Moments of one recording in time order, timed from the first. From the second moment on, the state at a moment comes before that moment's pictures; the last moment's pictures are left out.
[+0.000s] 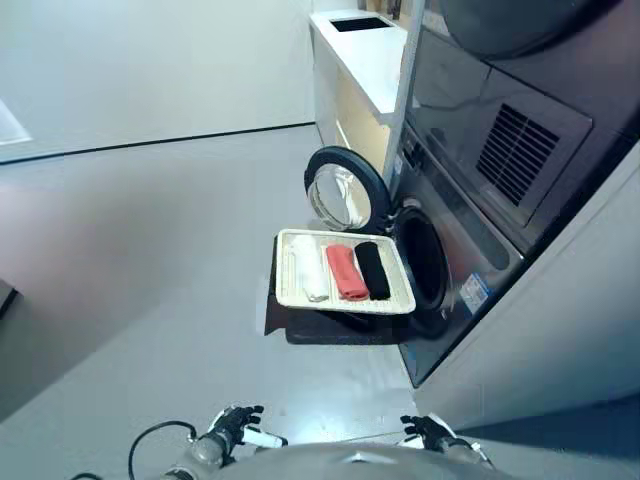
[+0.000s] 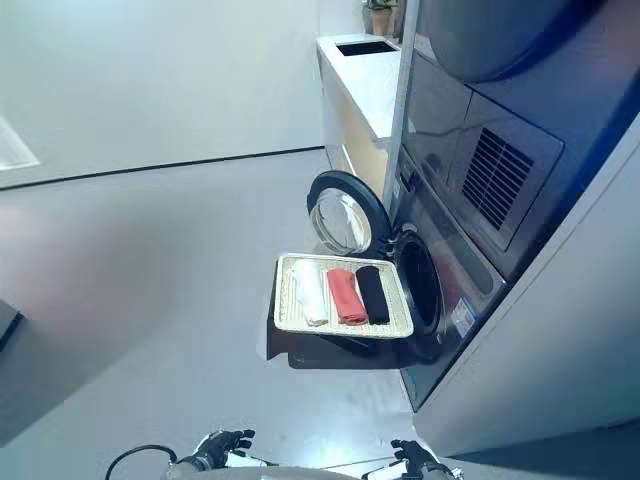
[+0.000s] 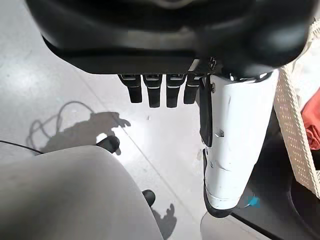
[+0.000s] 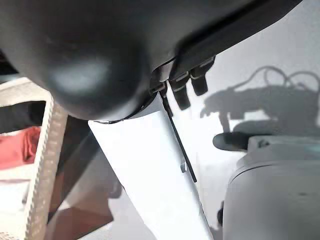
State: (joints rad) left arm -0.03 0.18 -0.37 1.31 0.04 -0.16 -0.05; right arm -0.02 -0.25 0.38 1.32 -0.05 -0.13 -0.04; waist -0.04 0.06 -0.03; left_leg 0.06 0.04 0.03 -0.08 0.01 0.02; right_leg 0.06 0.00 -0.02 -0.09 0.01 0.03
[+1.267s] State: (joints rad) left arm -0.08 0.18 -0.36 1.34 0.03 -0.13 -0.04; right arm -0.07 -0.25 0.34 1.33 0.01 -0.13 -0.04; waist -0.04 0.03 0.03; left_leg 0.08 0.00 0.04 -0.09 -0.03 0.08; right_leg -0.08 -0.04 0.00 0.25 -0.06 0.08
